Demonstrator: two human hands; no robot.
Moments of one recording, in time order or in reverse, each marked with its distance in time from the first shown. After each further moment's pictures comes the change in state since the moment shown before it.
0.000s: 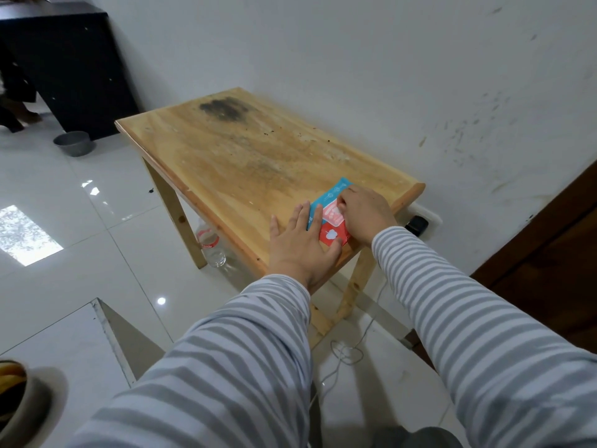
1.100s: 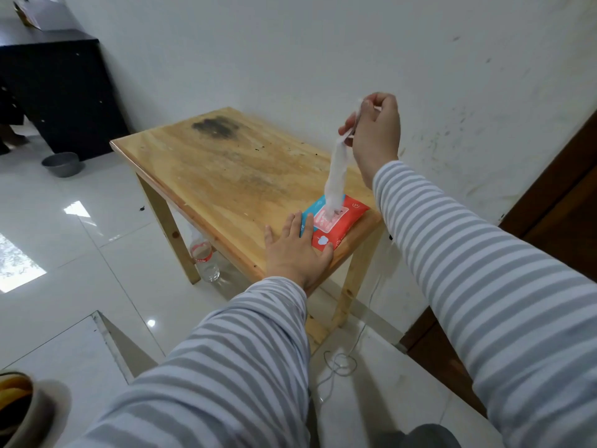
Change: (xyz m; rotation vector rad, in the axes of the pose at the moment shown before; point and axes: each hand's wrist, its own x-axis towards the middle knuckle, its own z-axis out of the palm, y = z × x) left_hand -0.006 0.001 -0.003 0.016 0.001 0.002; right_hand 0.036 -0.032 -0.115 1.235 0.607 0.436
